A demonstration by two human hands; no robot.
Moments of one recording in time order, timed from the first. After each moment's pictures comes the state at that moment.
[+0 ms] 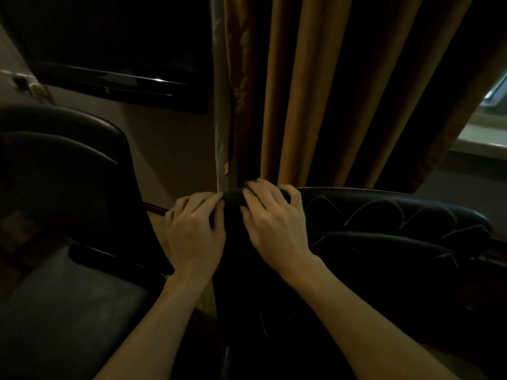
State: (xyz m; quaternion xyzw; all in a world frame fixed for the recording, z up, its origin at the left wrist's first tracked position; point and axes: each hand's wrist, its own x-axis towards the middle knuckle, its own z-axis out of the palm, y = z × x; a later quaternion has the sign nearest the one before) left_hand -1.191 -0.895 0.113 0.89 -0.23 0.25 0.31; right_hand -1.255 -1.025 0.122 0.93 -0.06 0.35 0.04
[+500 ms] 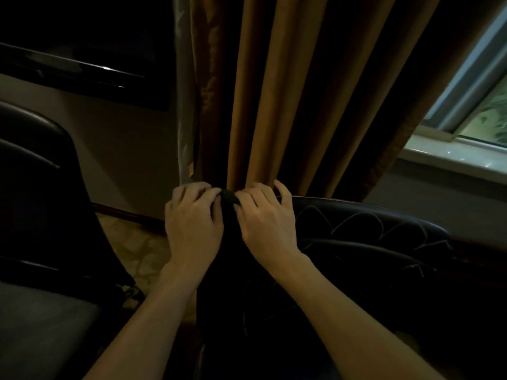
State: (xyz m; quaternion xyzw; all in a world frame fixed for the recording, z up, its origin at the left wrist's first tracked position) left_hand -1.172 -0.939 0.129 0.88 -0.29 0.18 0.34; right_hand -1.251 -1.048 0.140 0.94 -0.13 0.30 0.04
